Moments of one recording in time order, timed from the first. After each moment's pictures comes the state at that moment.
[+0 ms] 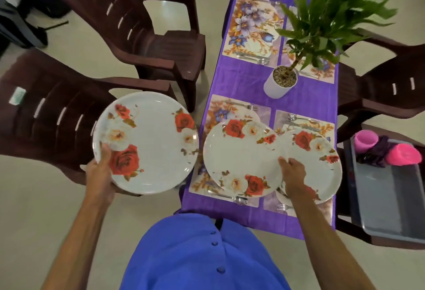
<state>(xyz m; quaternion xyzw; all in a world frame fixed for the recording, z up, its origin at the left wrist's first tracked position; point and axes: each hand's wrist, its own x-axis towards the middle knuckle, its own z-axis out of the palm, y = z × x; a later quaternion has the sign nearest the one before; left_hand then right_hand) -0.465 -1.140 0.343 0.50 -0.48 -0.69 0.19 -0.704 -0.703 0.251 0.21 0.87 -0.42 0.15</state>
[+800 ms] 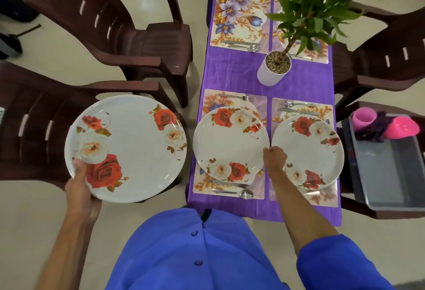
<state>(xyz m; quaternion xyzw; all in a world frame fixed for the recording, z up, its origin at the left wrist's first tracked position) -0.447 -1.195 0.320 0.52 -0.45 -0.70 0.18 -0.711 -0.758 0.187 0.24 0.91 -0.30 0.18</state>
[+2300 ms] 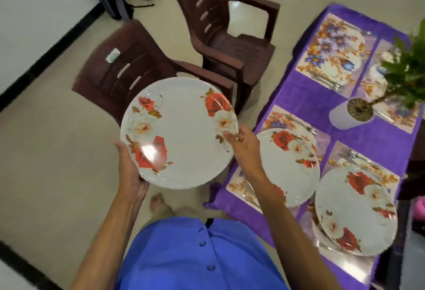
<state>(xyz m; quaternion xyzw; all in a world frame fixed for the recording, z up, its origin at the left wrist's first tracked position) -0.374 -1.147 0.356 0.50 -0.30 -0.75 0.31 -0.599 -0.998 0.344 -0.14 0.78 -0.52 0.34</state>
